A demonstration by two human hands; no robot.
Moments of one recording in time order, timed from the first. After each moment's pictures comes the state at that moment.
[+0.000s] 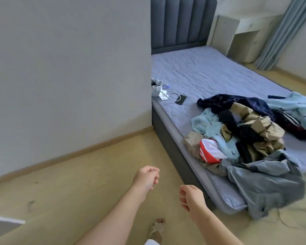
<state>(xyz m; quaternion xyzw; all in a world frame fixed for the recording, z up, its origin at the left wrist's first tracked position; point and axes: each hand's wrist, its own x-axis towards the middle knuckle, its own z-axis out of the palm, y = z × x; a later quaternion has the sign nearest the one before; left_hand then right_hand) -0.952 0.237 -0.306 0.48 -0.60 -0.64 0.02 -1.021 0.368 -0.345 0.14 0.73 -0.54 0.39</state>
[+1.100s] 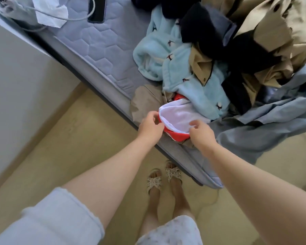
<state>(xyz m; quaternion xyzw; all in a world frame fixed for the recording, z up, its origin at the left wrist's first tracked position) -1.396 0.226 -0.568 0.37 -0.76 -0.47 -0.24 -1.426 0.376 -0.582 0.16 0.86 -0.32 0.36</state>
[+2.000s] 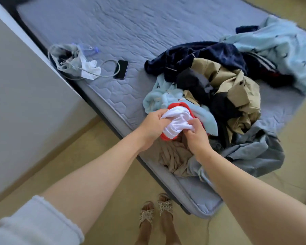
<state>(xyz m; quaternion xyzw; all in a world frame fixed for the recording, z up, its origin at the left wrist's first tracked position) -1.423 0.221 -0.359 0.18 -0.69 -0.68 -0.15 -1.455 0.362 -0.427 0.03 0.83 -0.53 0.17</state>
